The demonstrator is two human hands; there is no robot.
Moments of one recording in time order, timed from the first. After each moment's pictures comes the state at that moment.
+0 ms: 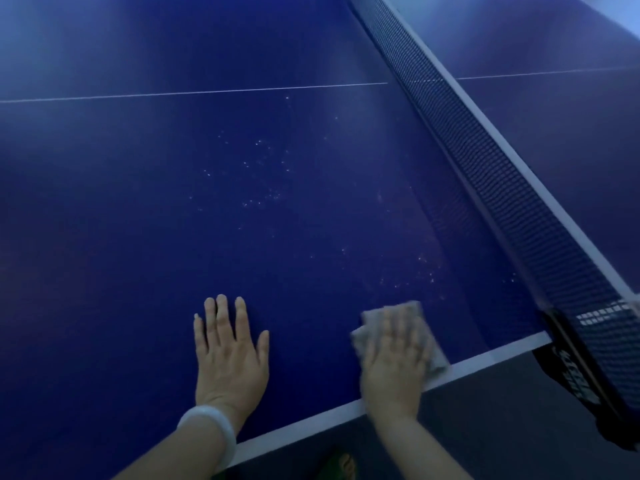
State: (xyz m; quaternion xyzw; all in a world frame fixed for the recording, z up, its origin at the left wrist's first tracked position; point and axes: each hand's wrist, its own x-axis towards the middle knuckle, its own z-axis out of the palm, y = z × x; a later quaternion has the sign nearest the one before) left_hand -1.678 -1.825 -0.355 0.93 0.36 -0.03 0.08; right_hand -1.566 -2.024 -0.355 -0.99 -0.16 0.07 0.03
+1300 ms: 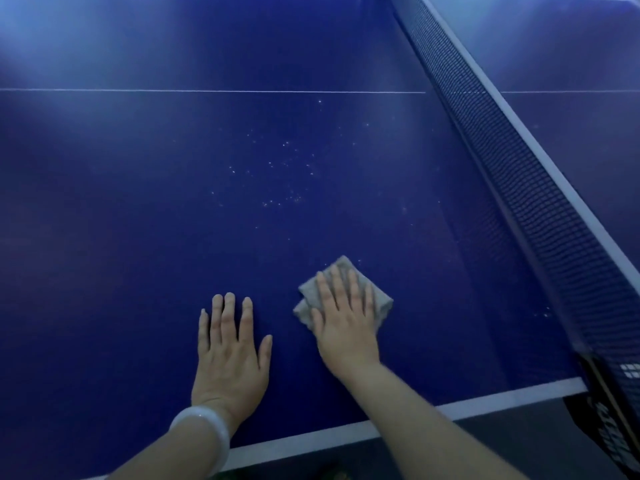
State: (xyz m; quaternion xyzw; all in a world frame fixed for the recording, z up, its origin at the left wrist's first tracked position) left_hand -1.676 -1.826 -0.359 0.93 0.37 -0.02 0.06; right_hand -1.518 -1.935 -0.361 -0.91 -0.41 0.07 0.05
